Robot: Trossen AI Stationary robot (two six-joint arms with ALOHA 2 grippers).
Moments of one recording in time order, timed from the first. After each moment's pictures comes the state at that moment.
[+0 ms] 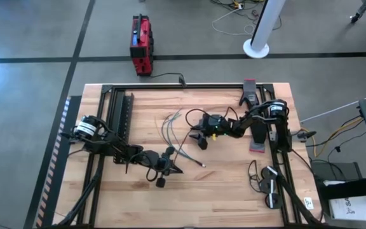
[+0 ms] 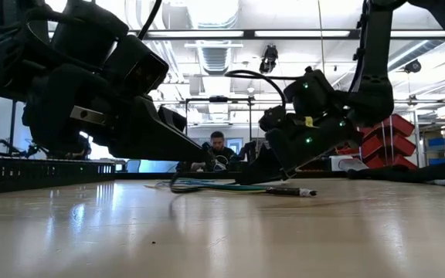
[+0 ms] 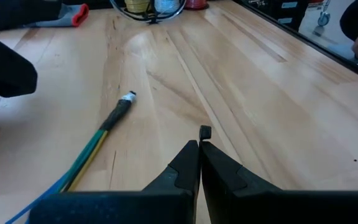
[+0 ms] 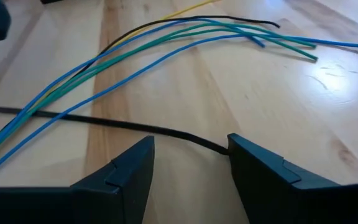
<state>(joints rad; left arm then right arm) -0.30 1.88 0.55 1.01 -0.04 -0.03 -0.22 2.10 0.62 0.92 -0.16 0.10</state>
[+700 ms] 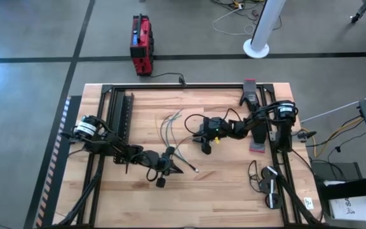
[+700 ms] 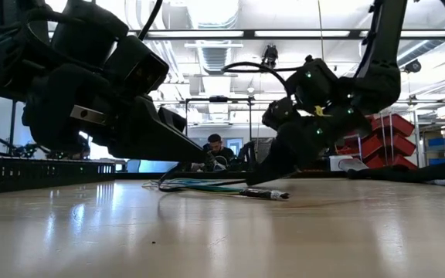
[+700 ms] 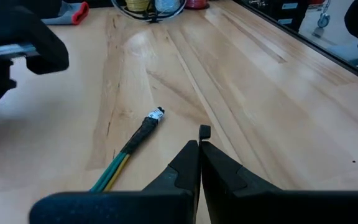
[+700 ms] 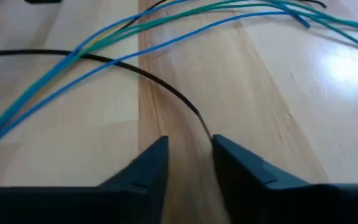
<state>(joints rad) -0.30 1.88 0.55 1.01 -0.04 -0.04 -0.18 1.98 0.61 0.75 -0.15 0.03</state>
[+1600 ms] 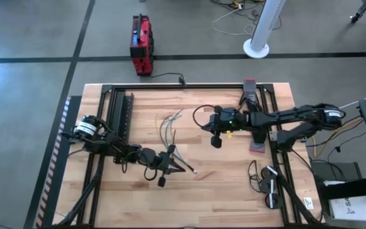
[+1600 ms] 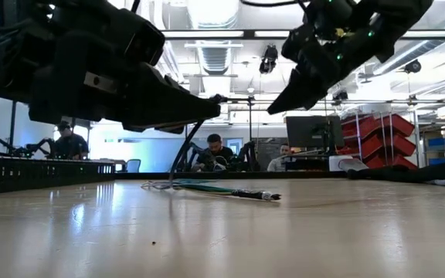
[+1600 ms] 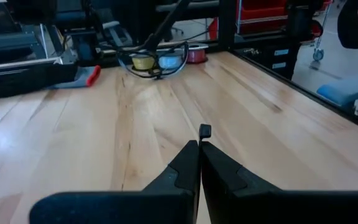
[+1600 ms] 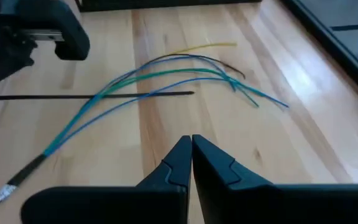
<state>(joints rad) -0.29 1.88 0.54 1.20 -0.05 0.04 -0.14 1.44 0.68 0.13 -0.03 -0.01</state>
